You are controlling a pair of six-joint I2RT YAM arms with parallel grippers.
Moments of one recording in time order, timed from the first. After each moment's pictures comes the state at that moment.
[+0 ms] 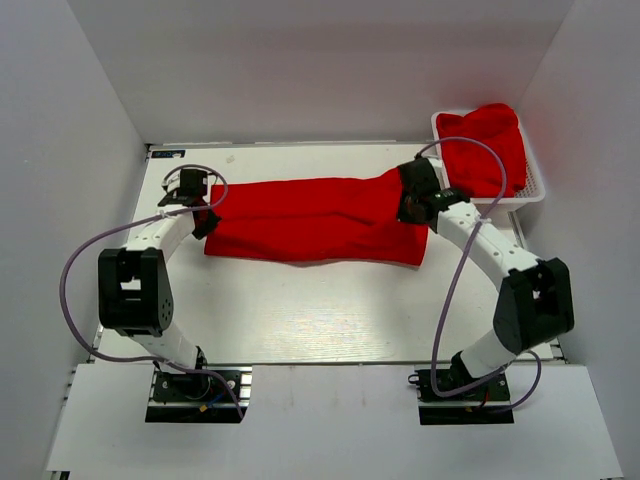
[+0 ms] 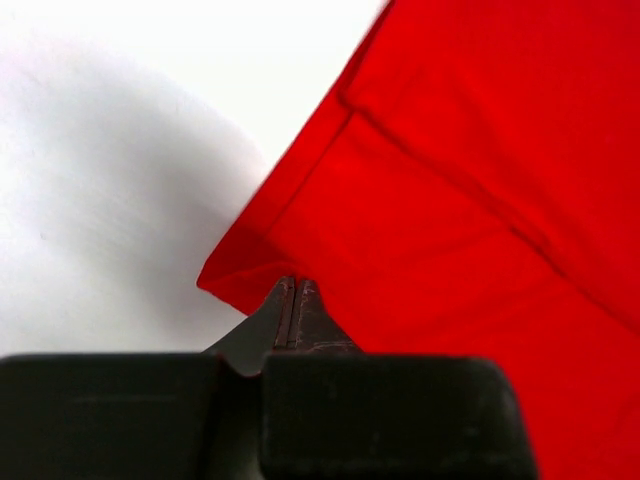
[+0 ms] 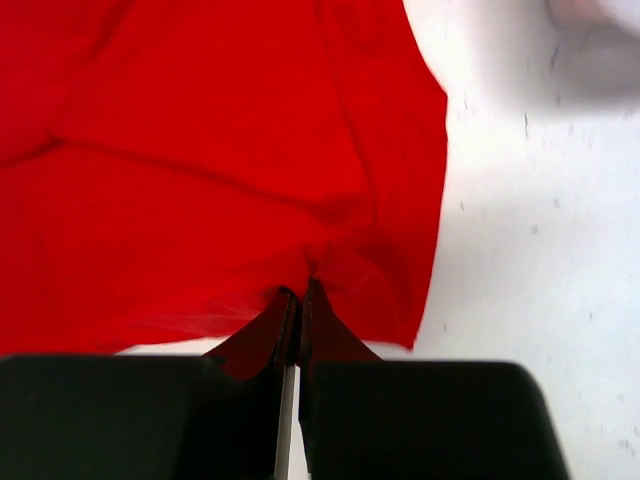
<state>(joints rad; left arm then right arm) -0.03 1.63 1.11 -0.48 -0.25 -0.66 0.44 1.52 1.21 -0.57 0.33 0.48</state>
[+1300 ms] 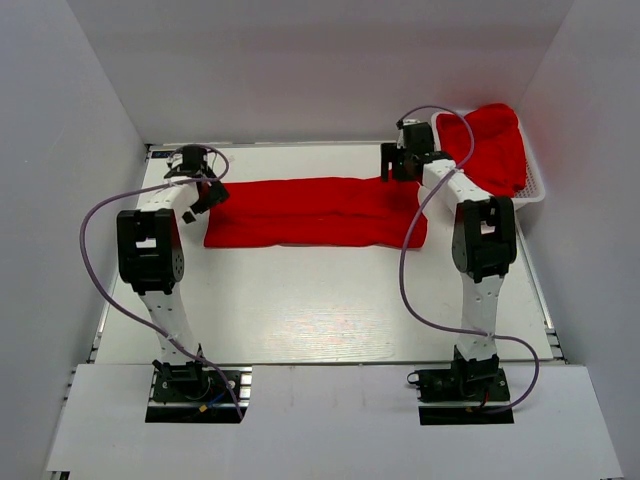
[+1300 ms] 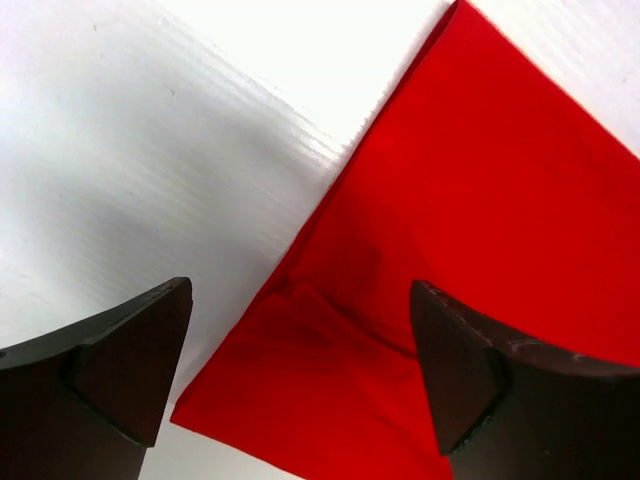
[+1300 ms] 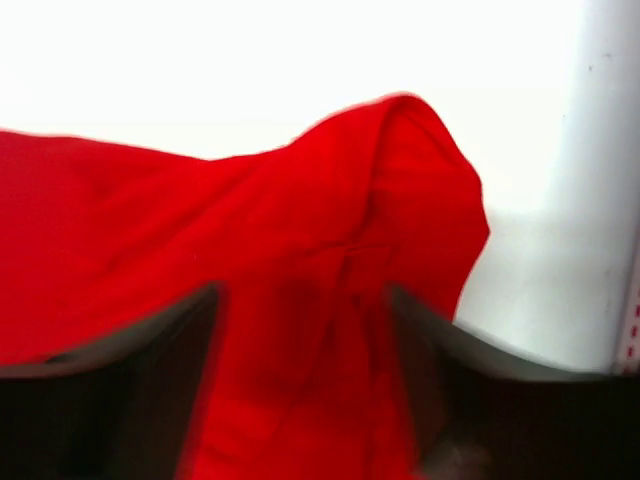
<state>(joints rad) 0.02 2.00 1.47 -0.48 -0.27 -0.57 0.24 2.15 1.74 -0.35 0.03 0.12</state>
